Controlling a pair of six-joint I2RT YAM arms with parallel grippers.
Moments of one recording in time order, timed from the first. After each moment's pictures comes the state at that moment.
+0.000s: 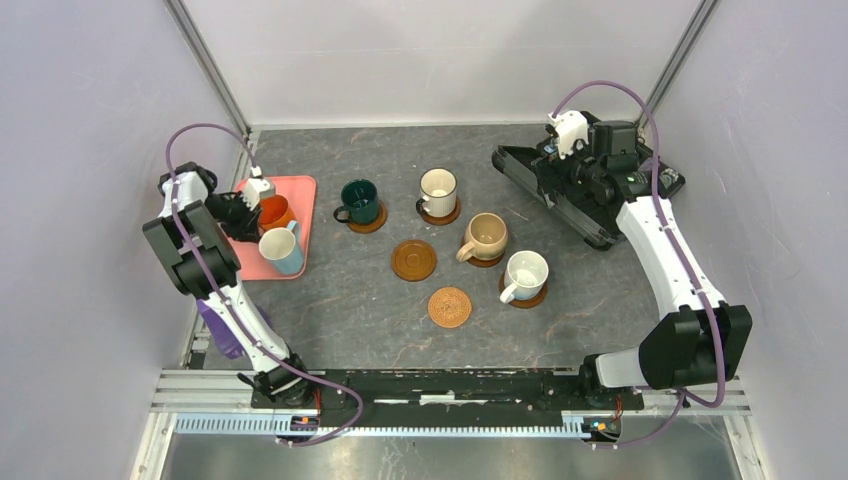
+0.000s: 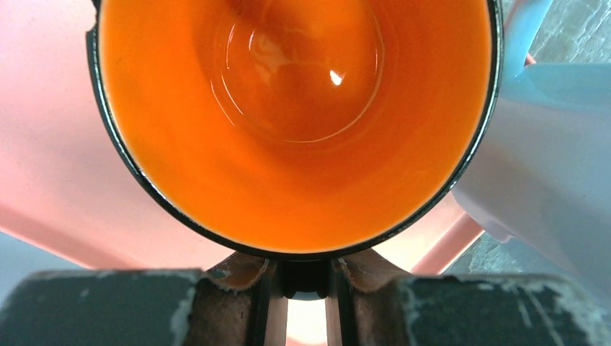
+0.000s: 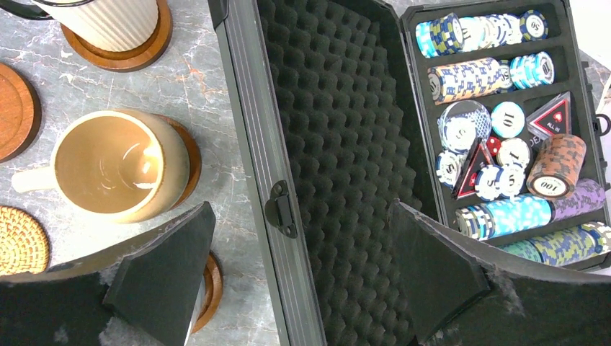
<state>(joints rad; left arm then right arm) 0.53 2.09 1.64 -1.12 0.50 1.42 0.10 1.38 1.30 -0.57 -0.23 -0.37</state>
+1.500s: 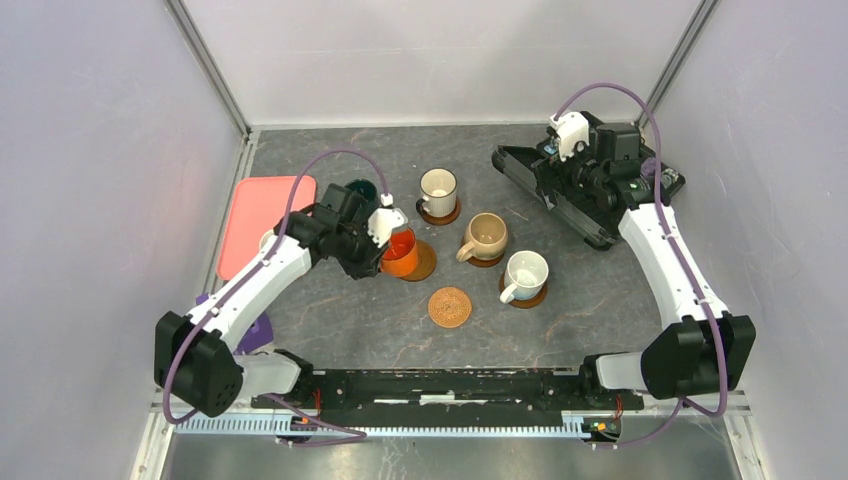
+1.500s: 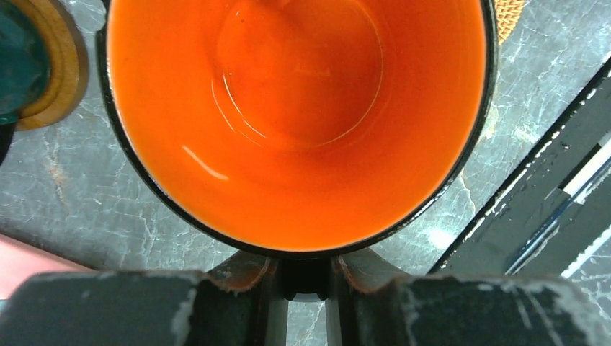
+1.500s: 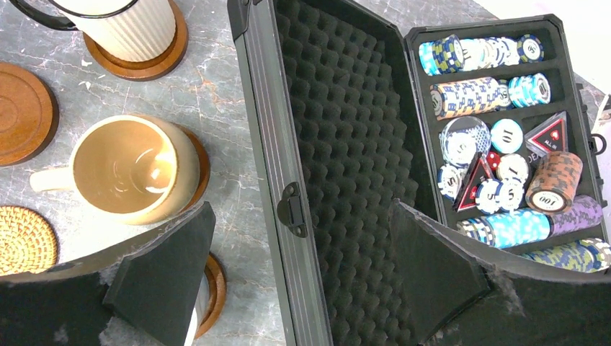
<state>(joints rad) -0.44 1.27 1.05 -0.86 0.33 0.46 0.10 1.34 1.26 -0.53 -0.27 -0.38</state>
